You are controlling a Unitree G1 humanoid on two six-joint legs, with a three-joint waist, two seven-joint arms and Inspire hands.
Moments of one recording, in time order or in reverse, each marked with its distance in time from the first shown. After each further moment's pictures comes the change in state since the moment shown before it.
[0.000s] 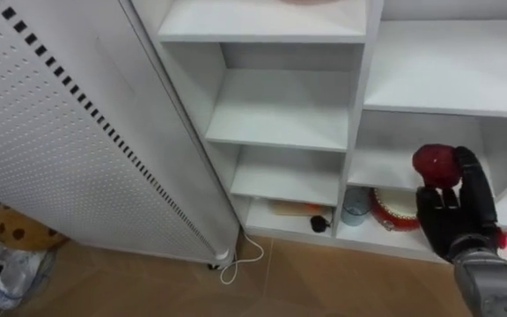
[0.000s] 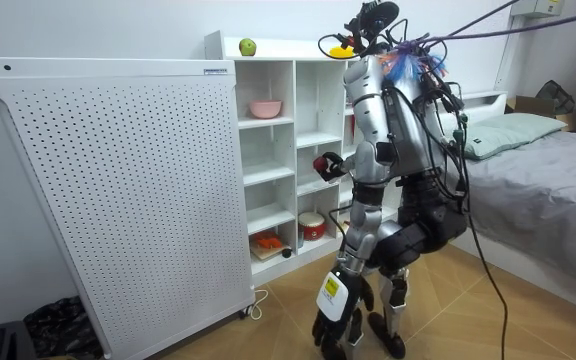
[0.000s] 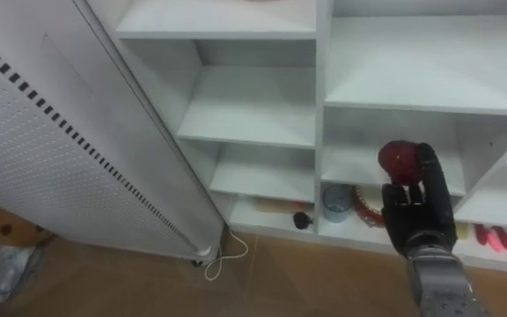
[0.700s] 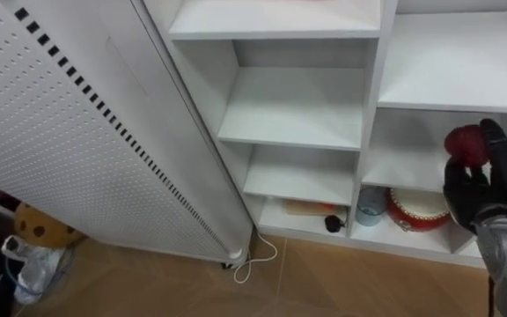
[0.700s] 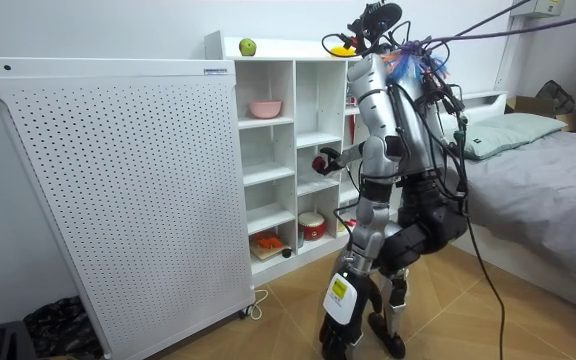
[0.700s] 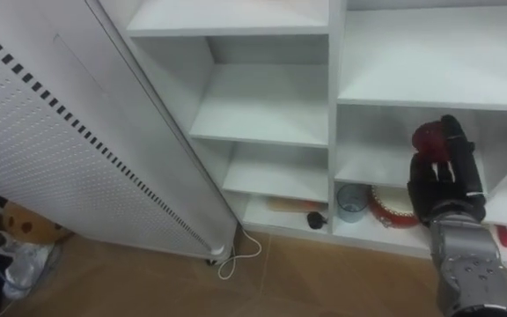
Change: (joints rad) left arm 0.069 0.004 0.000 -0.062 0.000 0.031 -0.025; right arm -0.091 -0.034 -0.079 -0.001 -0.005 -0.023 -0.123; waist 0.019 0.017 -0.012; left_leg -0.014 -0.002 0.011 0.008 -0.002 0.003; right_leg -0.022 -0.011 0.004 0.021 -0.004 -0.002
